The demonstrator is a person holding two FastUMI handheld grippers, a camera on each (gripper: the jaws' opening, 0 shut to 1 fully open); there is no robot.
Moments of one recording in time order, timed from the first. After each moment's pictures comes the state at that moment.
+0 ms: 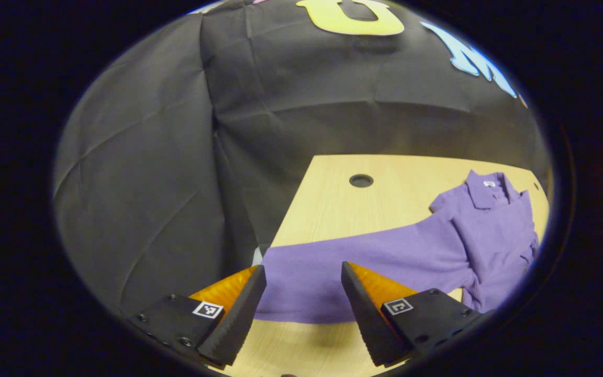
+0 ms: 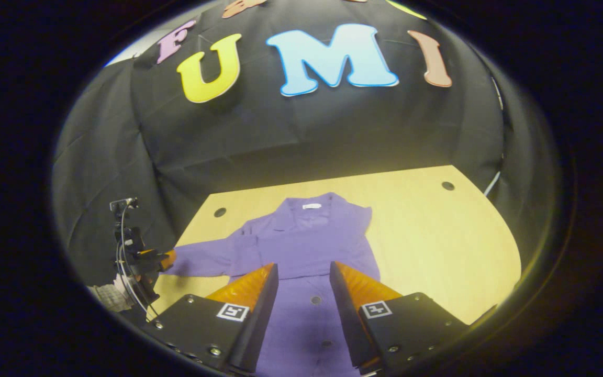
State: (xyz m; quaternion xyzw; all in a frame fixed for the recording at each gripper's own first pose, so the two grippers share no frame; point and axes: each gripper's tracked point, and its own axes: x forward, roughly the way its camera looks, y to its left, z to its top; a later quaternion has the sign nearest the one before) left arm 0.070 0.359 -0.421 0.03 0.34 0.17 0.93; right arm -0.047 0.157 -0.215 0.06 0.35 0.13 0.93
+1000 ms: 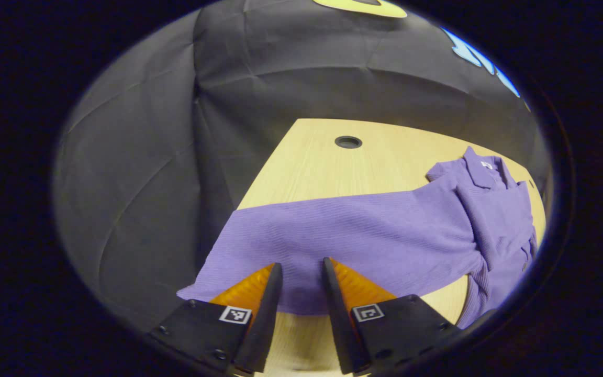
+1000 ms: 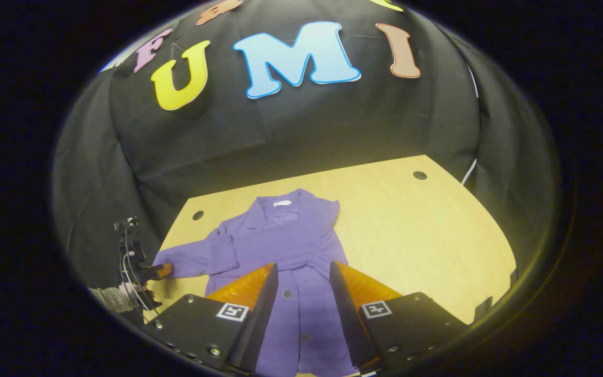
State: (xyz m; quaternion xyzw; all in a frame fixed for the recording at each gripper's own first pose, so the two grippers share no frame) left arm 0.067 0.333 -0.476 -0.02 0.39 0.13 0.91; right arm -0.043 0.123 -0.219 0.08 0.36 0.09 0.93
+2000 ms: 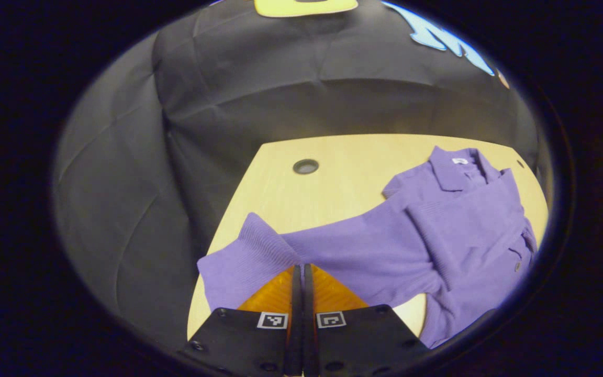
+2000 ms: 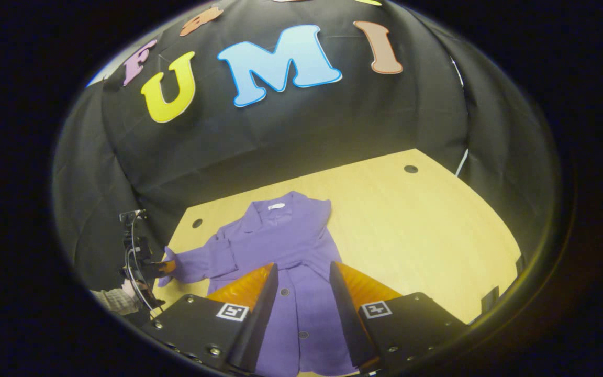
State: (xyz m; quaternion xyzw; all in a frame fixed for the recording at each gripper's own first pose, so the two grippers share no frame) left arm 0.109 0.255 -0.421 0.05 0.37 0.07 0.92; right arm -0.053 0.101 -0.221 0.12 0.35 0.08 0.93
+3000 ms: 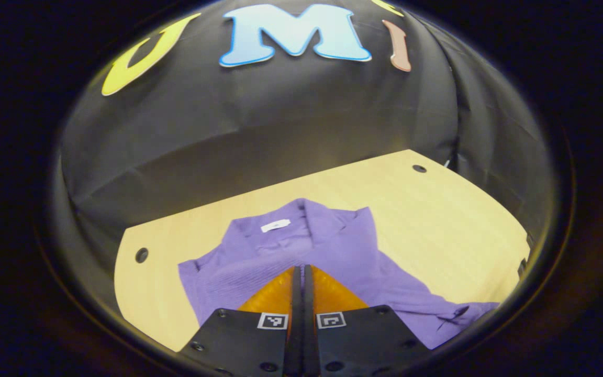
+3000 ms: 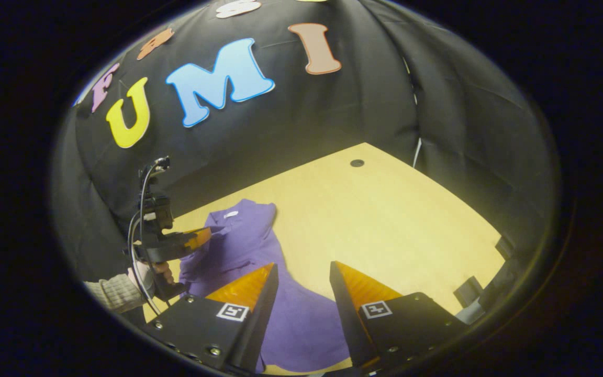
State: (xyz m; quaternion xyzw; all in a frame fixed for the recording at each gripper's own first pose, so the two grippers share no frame) left arm 0.171 -0.127 -0.372 0.08 0.31 -0.19 0.93; right arm -0.086 -0.026 -0.232 0.16 0.35 -0.02 0.92
